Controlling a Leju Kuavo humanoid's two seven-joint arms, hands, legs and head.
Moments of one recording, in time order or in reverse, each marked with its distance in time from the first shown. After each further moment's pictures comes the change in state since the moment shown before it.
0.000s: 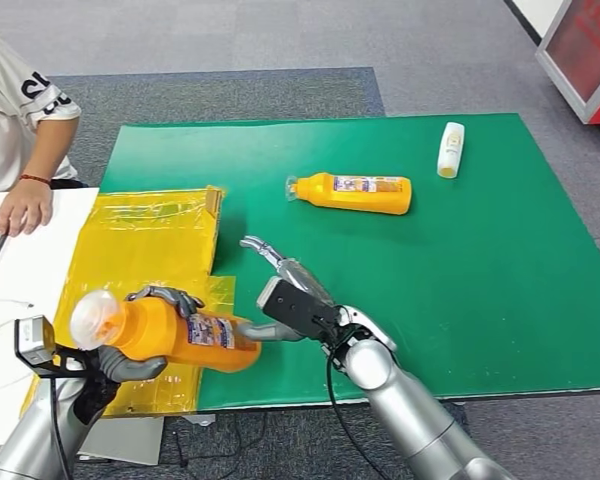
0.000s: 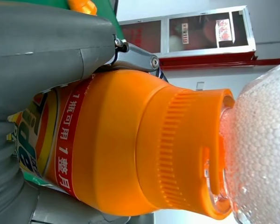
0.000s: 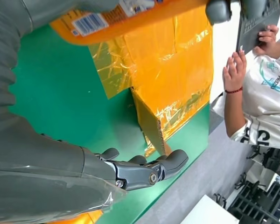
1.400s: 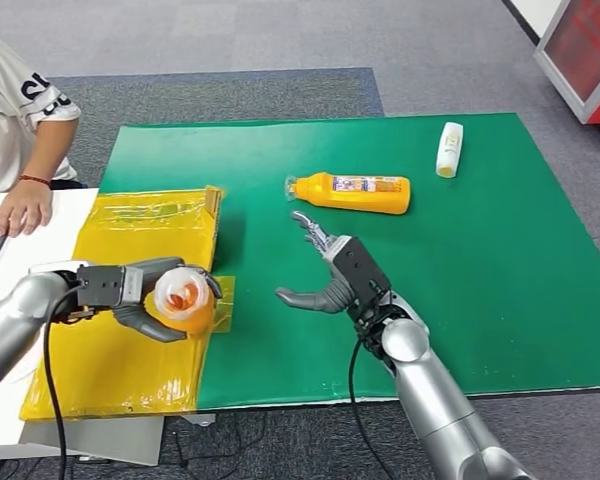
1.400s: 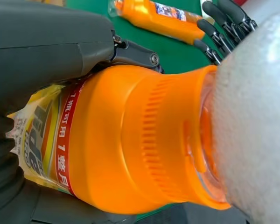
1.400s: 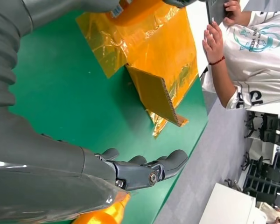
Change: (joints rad) left arm -0.552 0.332 -0.574 0.060 -0.092 0.083 0.328; right arm -0.020 -0.011 -0.187 0.058 -0.192 0.070 -0.041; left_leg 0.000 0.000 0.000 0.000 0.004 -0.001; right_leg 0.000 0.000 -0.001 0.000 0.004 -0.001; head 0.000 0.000
